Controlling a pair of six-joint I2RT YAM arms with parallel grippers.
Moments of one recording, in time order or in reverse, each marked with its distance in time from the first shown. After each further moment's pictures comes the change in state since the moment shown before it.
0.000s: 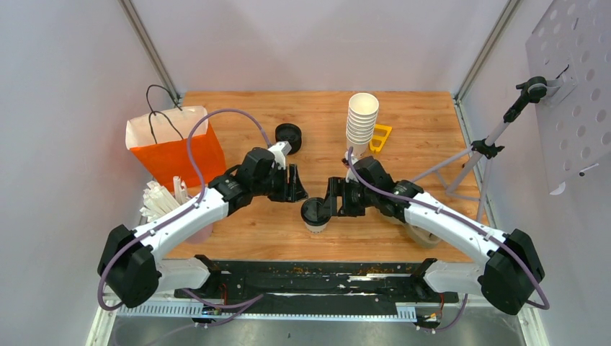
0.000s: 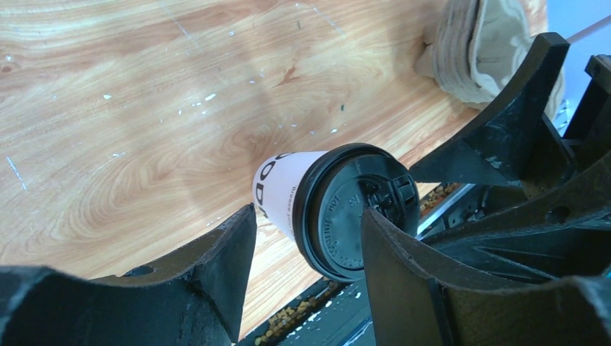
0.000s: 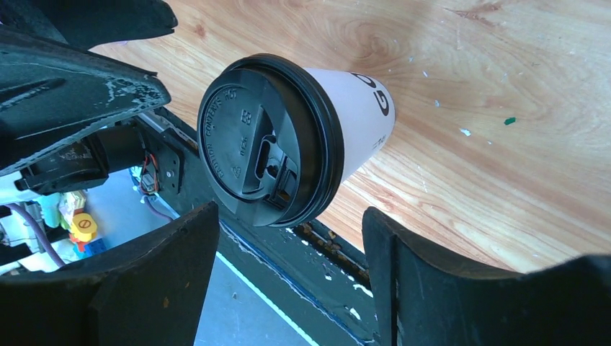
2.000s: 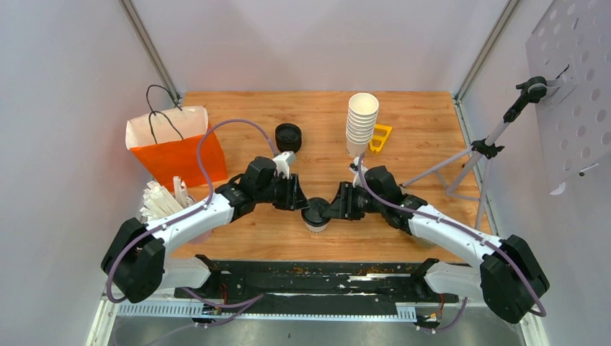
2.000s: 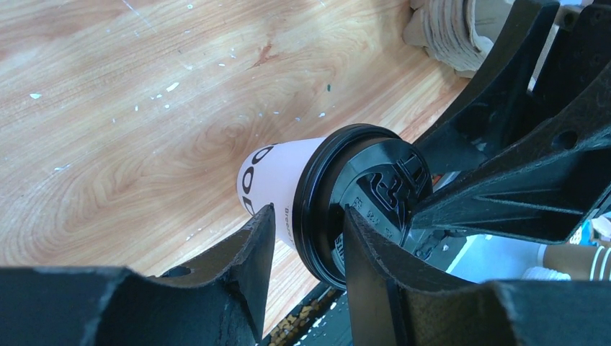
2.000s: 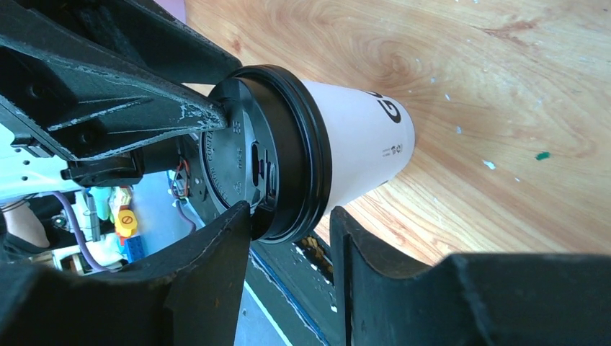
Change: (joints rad) left arm 0.002 0.047 -0.139 0.193 0.101 0.016; right arm -0.076 -0.053 -0.277 0.414 -0.150 0.086
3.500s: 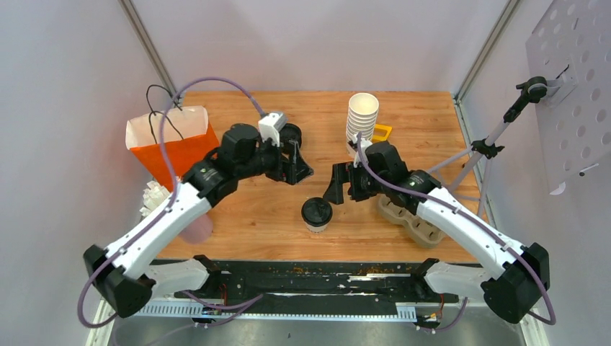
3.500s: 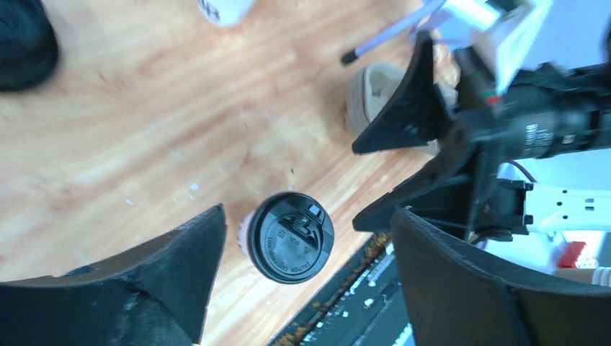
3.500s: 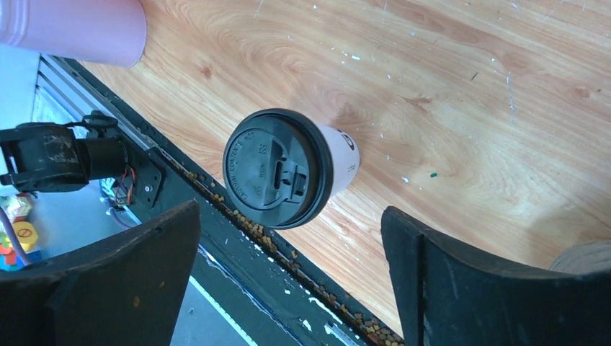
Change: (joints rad) left arm 0.002 -0.074 0.389 -0.295 -0.051 0.132; right arm -0.029 0.002 0.396 -0.485 0.143 -0.300
